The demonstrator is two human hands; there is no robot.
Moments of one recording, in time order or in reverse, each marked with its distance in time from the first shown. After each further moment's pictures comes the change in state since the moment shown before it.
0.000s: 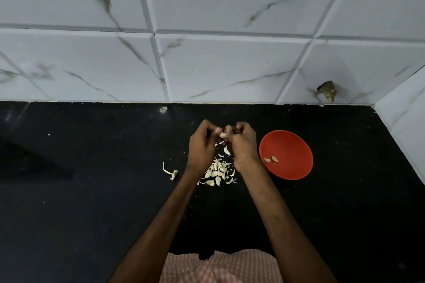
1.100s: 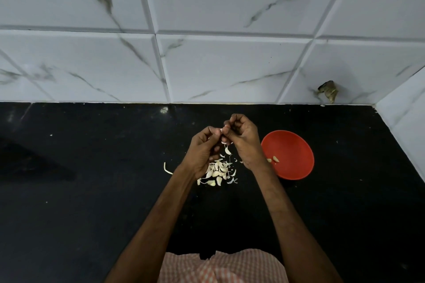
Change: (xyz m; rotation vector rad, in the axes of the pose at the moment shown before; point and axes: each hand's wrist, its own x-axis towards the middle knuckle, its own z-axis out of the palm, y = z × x) left_hand -0.001 0.002 -0.010 -0.653 -0.249 -0.435; right_hand 0.016 0.005 -0.018 0.063 -0.391 -0.234
